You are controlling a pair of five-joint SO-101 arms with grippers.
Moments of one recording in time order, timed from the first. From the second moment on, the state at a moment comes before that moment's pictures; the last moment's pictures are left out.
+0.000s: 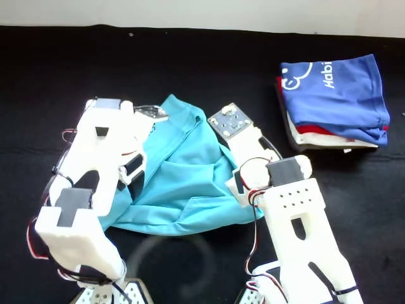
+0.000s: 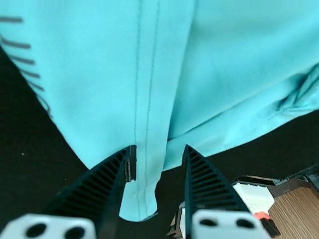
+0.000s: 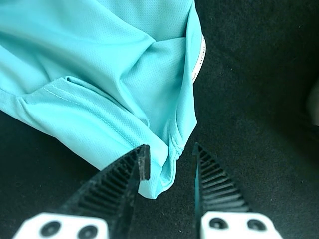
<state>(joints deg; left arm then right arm) -4.0 14.5 11.8 86.5 -35.2 -20.2 -36.5 38.0 75.7 22.8</state>
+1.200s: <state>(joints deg) -36.5 15.3 2.4 72.4 -35.2 -20.2 -36.5 38.4 75.7 22.8</state>
